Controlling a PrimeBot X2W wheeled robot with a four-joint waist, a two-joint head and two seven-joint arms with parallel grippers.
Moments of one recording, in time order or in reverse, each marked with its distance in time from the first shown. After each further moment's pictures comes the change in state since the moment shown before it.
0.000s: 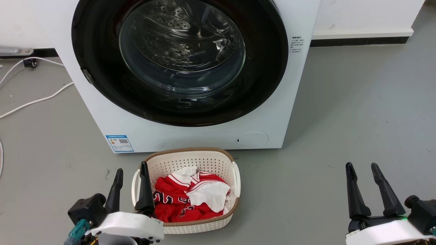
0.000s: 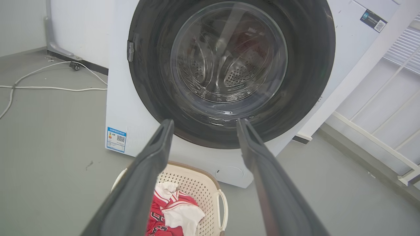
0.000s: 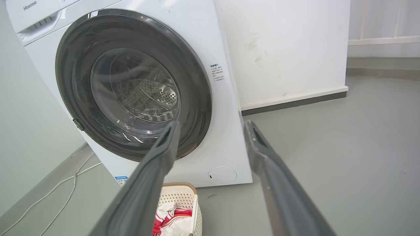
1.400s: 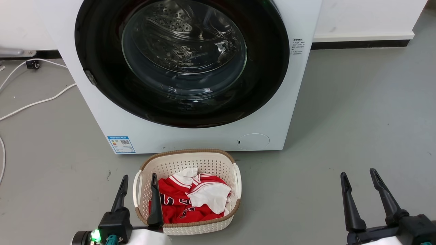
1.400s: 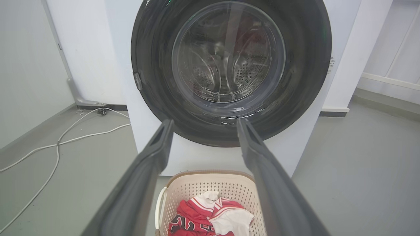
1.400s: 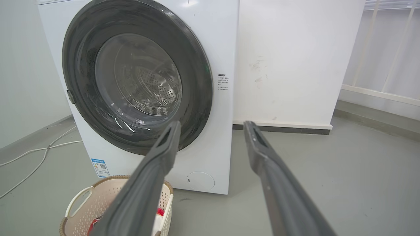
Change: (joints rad) left arm 0.048 0.001 -0.042 0.023 0.340 0.054 -0.089; right arm 0.065 0.000 0.012 -0.054 -0.267 0.000 -0.092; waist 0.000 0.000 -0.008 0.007
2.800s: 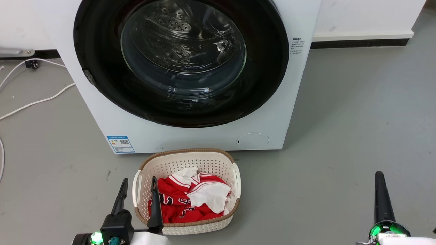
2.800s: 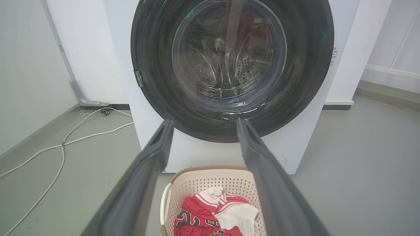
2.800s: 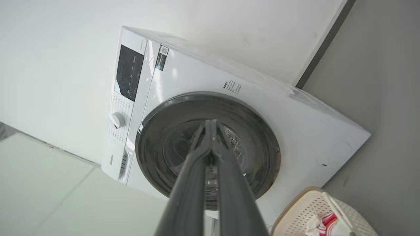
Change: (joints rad) left arm 0.010 0.000 -0.002 0.015 0.033 0.012 -0.010; right arm 0.003 0.000 0.031 -0.002 1.138 0.000 -0.008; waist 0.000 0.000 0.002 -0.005
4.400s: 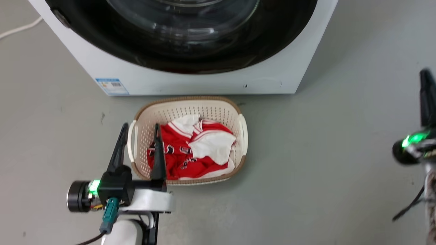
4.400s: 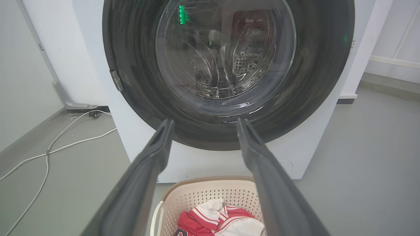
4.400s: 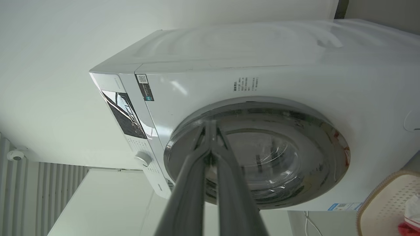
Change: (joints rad) left arm -0.195 0.001 -0.007 -0.061 0.034 -0.024 0.000; right arm -0.543 -0.127 -0.243 0.286 0.613 0.000 0.490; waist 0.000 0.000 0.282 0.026
